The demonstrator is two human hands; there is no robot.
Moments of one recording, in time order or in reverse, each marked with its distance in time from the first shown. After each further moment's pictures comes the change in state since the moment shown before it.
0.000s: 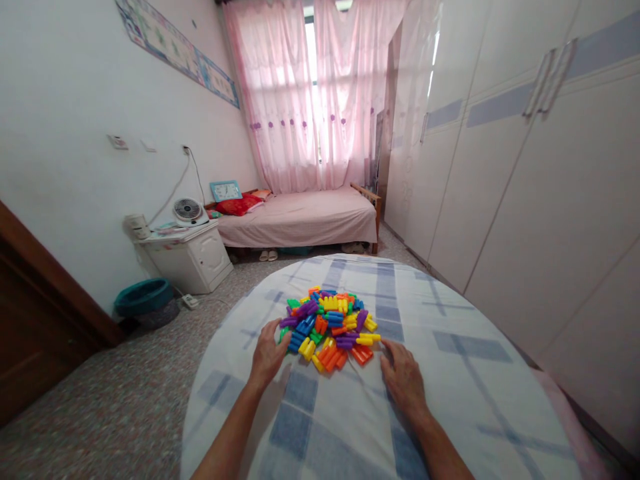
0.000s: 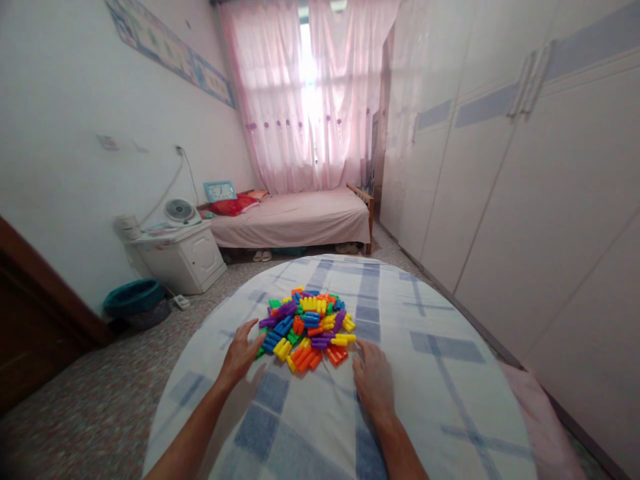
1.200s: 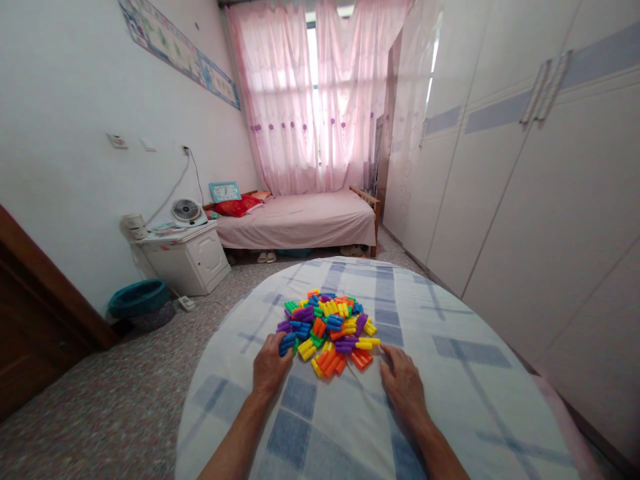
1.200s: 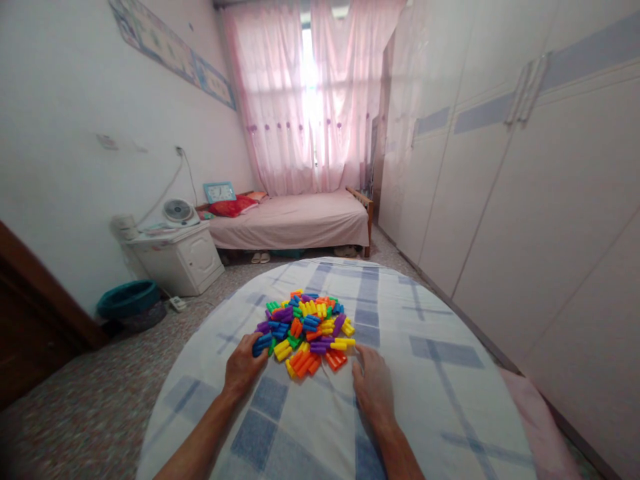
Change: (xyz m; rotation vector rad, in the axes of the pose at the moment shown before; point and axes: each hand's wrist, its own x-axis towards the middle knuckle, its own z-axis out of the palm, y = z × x) left_hand -0.017 0.002 0.015 0.289 -0.012 0.017; right_hand 0.000 0.001 -0.001 0.012 0.014 -0.010
